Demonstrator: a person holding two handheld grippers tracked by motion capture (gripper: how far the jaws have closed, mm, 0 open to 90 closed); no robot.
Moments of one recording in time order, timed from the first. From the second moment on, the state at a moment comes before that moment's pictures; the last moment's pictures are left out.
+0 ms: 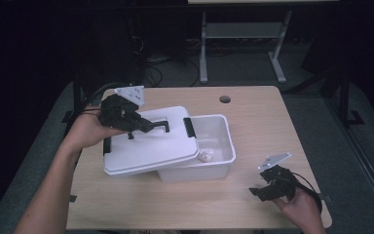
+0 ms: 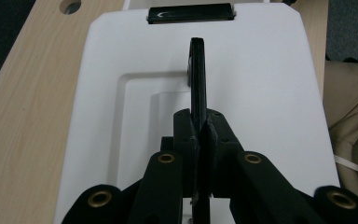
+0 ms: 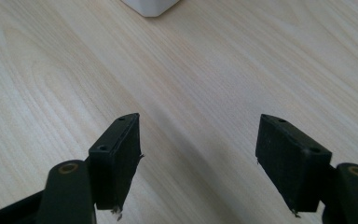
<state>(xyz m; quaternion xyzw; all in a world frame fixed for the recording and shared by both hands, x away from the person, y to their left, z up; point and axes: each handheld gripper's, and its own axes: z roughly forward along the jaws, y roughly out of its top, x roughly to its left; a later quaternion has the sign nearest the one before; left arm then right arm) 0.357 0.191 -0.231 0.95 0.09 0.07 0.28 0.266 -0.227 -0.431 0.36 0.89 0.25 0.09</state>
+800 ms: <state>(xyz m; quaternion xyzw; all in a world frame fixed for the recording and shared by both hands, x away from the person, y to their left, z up) 0.377 0.145 -0.238 0.96 0.06 0.05 0.27 0.265 -0.227 -0.430 0.36 0.89 0.25 0.09</state>
